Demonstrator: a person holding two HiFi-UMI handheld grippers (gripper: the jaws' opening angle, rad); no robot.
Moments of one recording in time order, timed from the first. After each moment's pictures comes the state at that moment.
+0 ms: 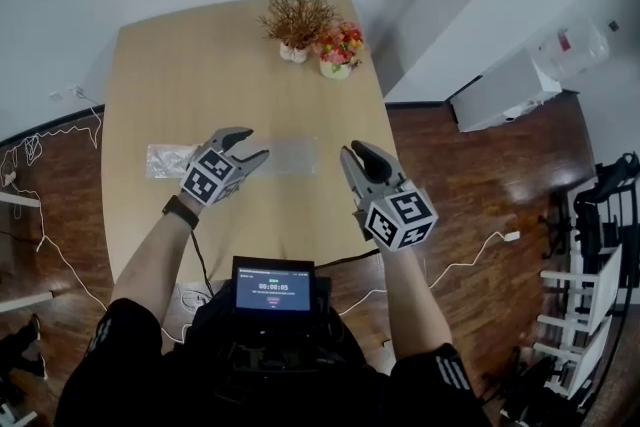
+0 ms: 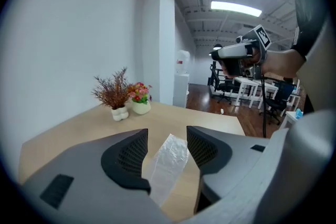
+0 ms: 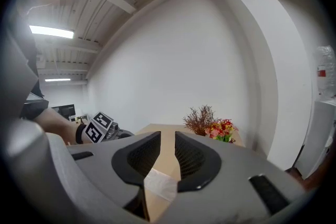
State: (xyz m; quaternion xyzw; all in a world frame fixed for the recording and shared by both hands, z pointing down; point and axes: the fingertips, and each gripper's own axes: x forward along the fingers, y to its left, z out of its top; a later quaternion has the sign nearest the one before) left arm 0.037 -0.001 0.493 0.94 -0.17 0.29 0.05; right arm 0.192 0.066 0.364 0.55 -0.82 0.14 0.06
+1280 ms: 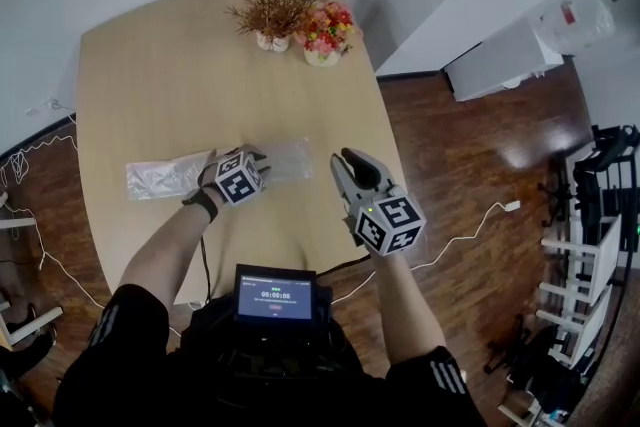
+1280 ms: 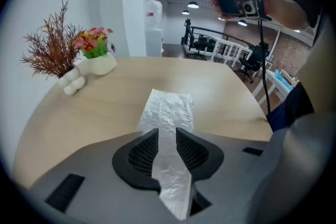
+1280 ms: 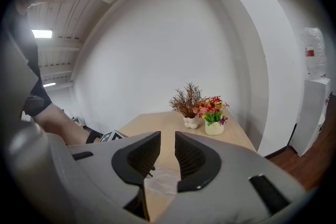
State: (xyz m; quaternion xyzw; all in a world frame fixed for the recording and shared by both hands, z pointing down) left arm 0.091 0.016 0.669 0.87 0.01 0.49 0.04; right arm 0.215 0.033 0.447 0.58 -0.78 0.22 0.08
